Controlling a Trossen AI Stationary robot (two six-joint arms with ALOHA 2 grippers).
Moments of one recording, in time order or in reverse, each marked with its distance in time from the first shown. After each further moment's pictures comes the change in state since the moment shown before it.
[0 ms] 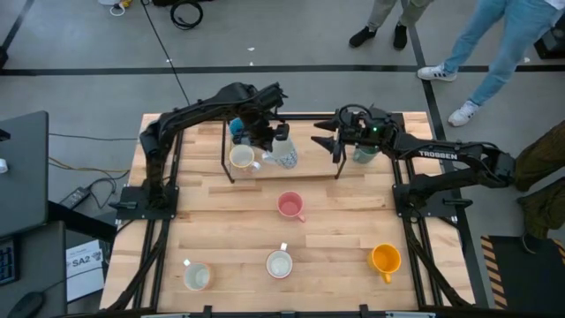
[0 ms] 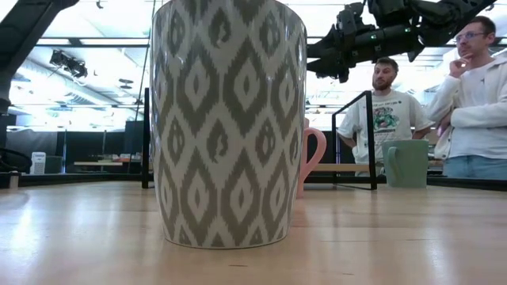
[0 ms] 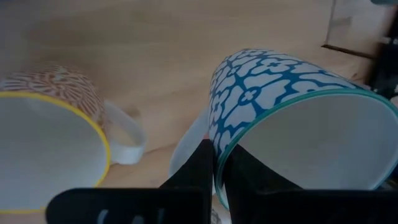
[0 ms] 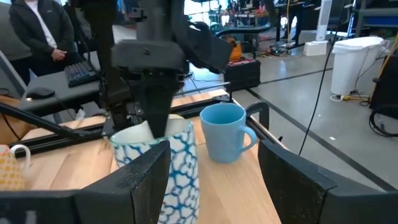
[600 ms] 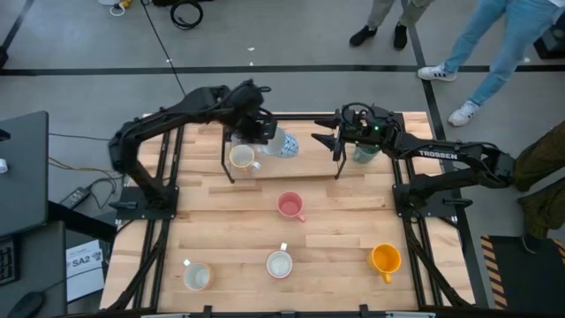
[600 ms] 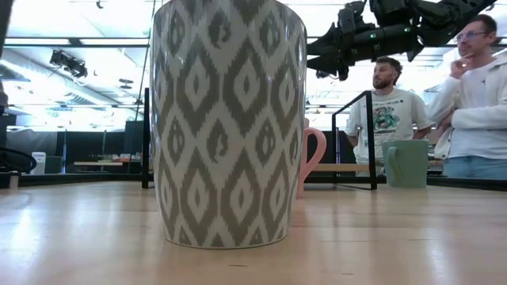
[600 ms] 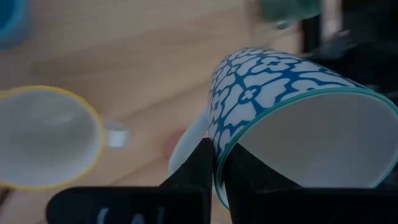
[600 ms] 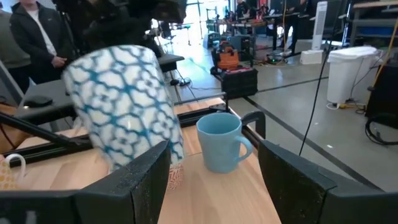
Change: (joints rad) left arm -0.066 -0.274 -0.141 0.159 -0.136 0.009; right arm -0.015 0.000 0.000 0.036 0.000 0.003
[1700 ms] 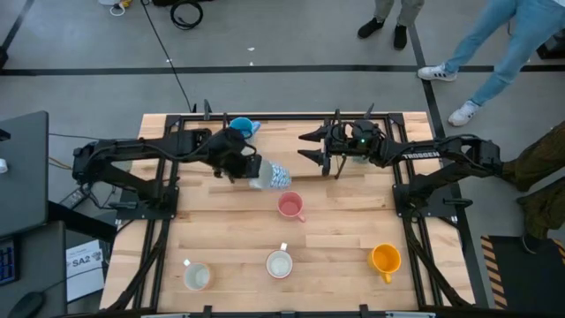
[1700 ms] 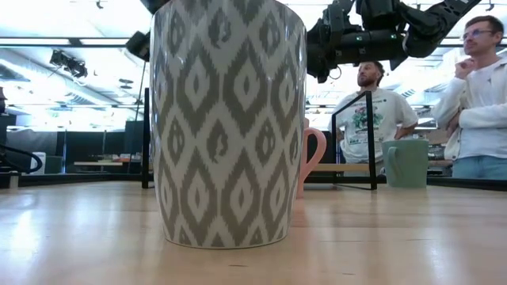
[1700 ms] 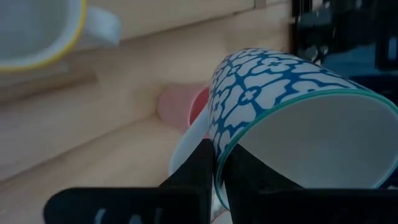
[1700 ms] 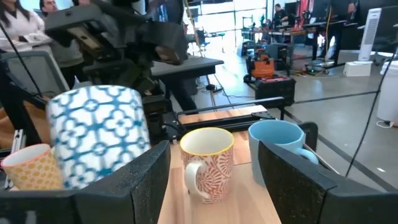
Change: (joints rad) left arm -0.239 -0.359 -0.604 0.440 -0.082 -0.281; right arm 0.141 0.175 0.000 0.231 0.001 0.000
